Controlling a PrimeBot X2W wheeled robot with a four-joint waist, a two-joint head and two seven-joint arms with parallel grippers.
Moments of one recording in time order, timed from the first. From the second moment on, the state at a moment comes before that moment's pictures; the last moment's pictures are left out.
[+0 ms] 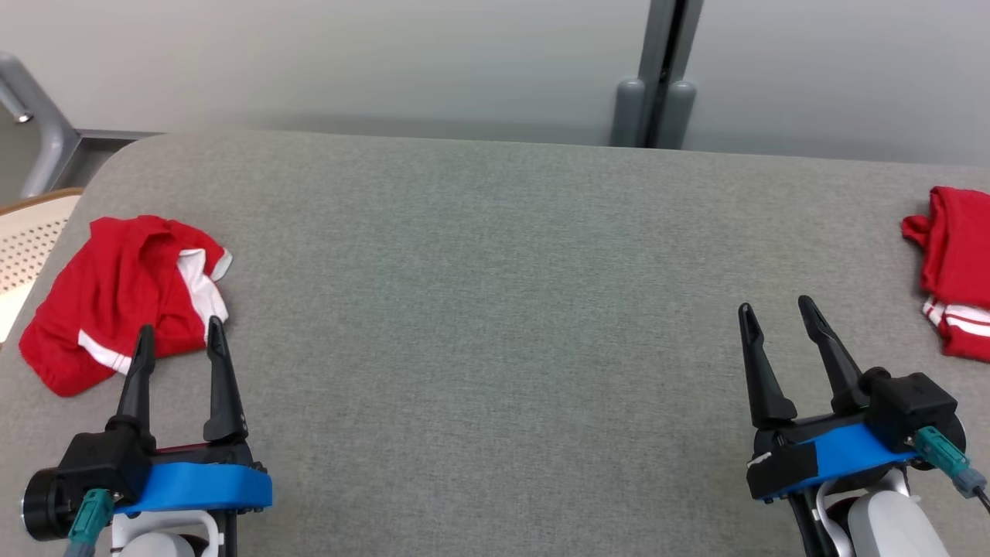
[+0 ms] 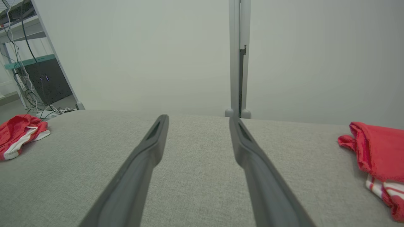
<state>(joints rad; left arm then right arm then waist) -0.09 0.05 0.12 0.18 -0.11 -0.12 -0.26 -0.16 -0.07 0.02 0.19 0.16 0.13 -0.21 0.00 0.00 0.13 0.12</state>
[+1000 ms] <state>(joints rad) -0.20 0.08 0.19 0.17 -0.13 -0.10 -0.26 -0.21 -0.11 0.04 0.15 0.13 0.13 -0.19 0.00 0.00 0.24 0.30</state>
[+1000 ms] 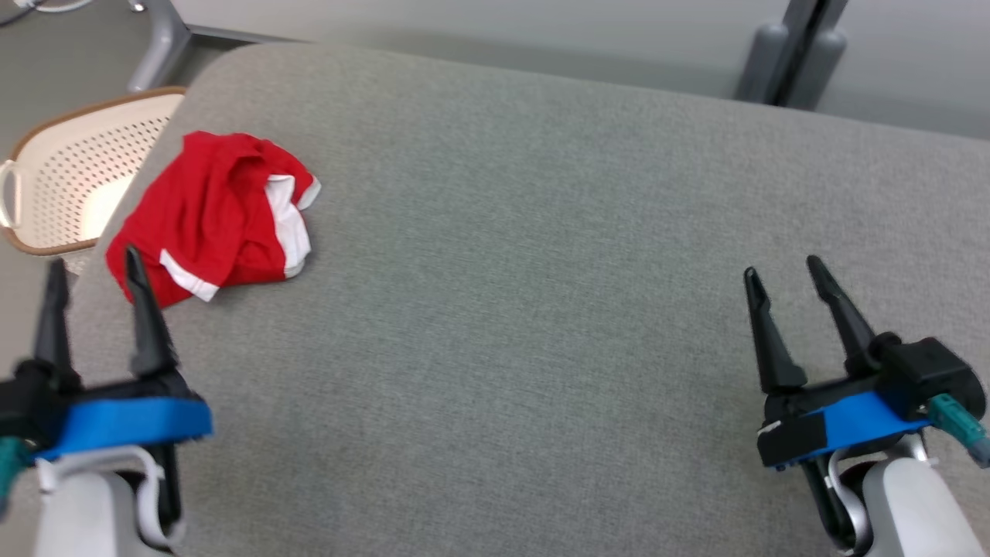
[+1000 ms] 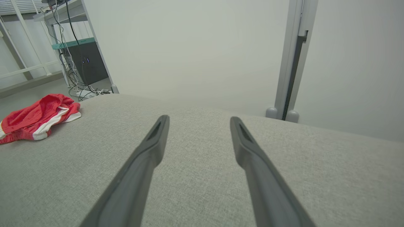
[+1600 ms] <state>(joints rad) -0.71 0.40 0.26 0.49 -0.19 -0.12 -0.18 -0.21 -0.19 -0.06 -0.17 0.05 0.13 -0.05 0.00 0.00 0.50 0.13</state>
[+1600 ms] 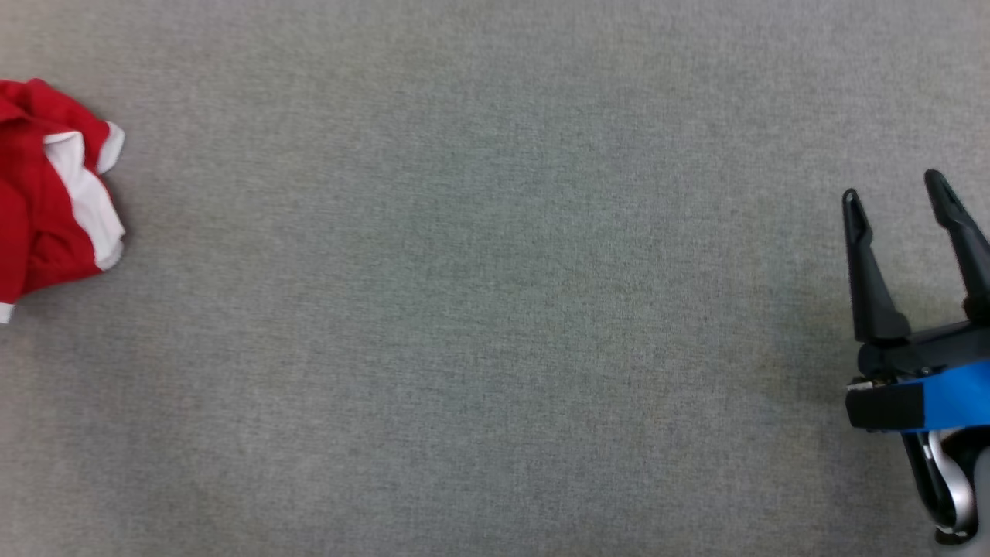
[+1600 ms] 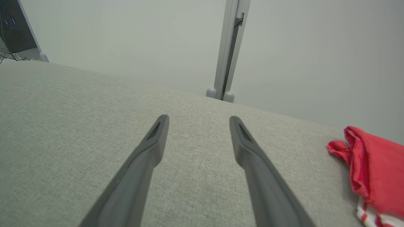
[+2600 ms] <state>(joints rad) -0.88 0.43 0.05 1.02 -0.34 -0.13 0.07 -0.20 -0.19 -0.06 -0.22 0.06 0.13 -0.03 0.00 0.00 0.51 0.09</state>
